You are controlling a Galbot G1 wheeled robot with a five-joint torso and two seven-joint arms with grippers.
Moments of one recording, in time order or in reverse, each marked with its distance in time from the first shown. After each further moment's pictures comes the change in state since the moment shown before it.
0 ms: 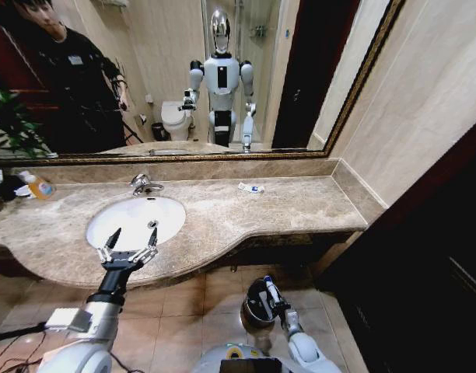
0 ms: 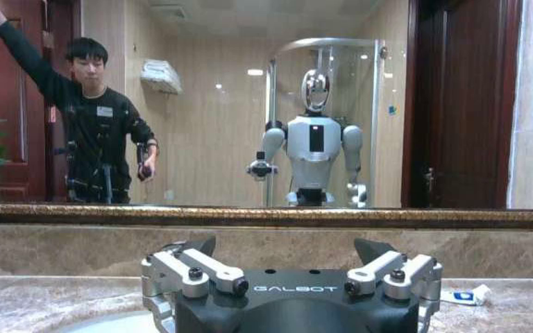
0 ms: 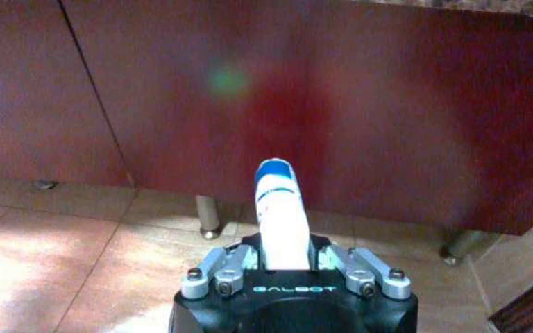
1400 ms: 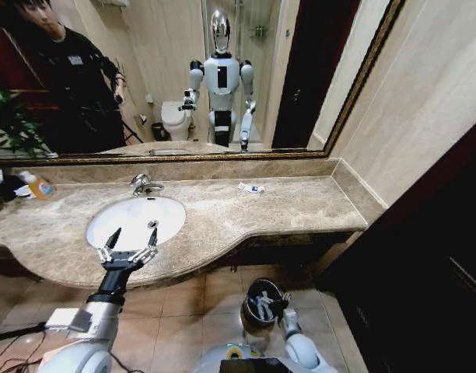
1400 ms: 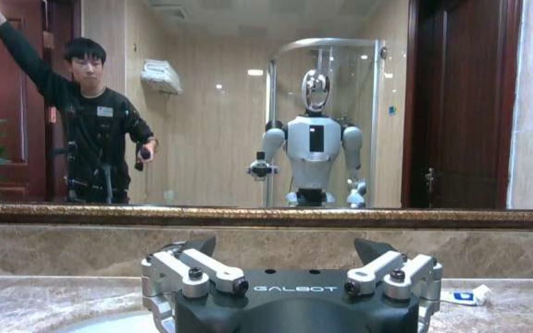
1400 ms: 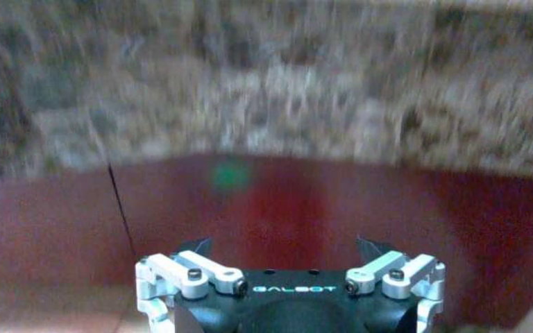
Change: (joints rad) left arm 0.000 0.000 0.000 0.000 0.000 0.000 0.000; right arm -0.156 -0.046 0.004 0.407 -0.020 -0.016 0.106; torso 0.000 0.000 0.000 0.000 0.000
